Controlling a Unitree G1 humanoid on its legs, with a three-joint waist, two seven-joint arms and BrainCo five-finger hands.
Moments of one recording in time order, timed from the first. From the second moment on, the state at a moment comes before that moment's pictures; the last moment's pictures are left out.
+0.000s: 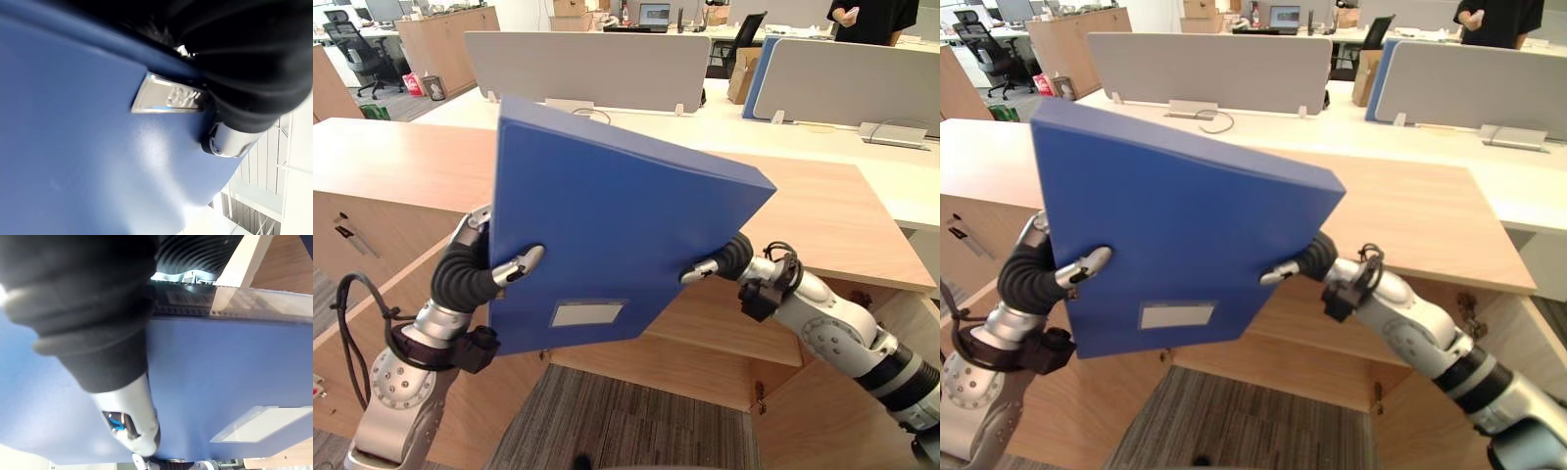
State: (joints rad) left arm 0.16 0.64 0.05 -0.60 -0.48 -0.30 -0.16; right arm -0.47 -0.93 0.58 -0.22 1.20 -0.06 0.35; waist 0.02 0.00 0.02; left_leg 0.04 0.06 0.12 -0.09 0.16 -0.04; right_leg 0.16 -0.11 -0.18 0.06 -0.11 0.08
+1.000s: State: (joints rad) left arm 0.32 0.26 -0.16 0.18 -0.53 -0.09 -0.22; right arm -0.24 -0.72 0.38 -0.23 0.80 0.02 0.25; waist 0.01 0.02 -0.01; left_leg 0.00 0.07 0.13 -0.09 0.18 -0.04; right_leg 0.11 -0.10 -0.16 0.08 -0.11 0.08
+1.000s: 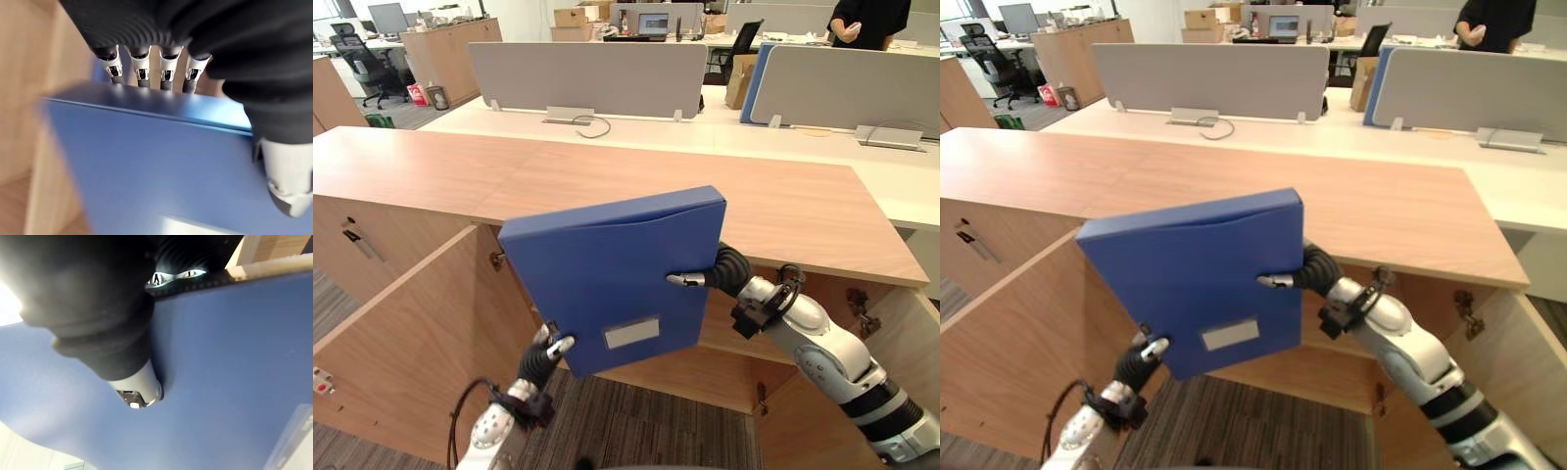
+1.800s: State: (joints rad) left arm 0.30 0.14 0.09 0.97 -0.19 -0.04 -0.03; right arm -0.09 -0.46 0.53 -0.09 -0.06 -0.19 0.08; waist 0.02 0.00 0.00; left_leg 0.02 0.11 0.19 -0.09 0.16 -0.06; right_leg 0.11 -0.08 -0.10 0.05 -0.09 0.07
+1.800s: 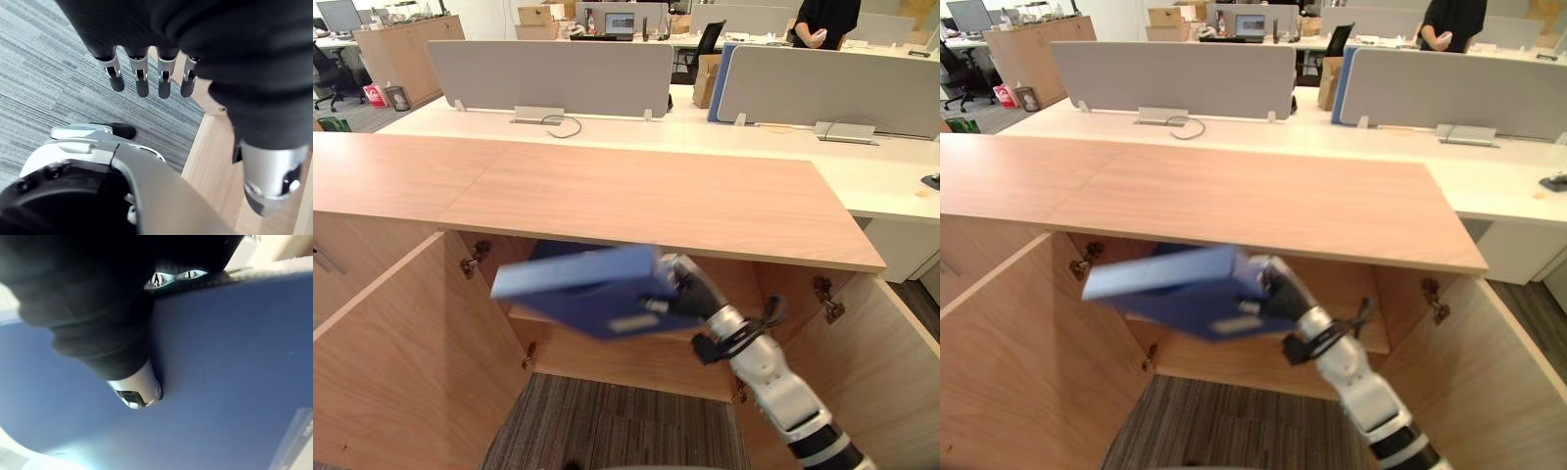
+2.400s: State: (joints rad) left arm 0.23 0.14 -0.01 0.91 -0.08 -0.06 -0.04; right arm -0.52 -0.25 0.09 0.83 -0.07 -0.05 -0.03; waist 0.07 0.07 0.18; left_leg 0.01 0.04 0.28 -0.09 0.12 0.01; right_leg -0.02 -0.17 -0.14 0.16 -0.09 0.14
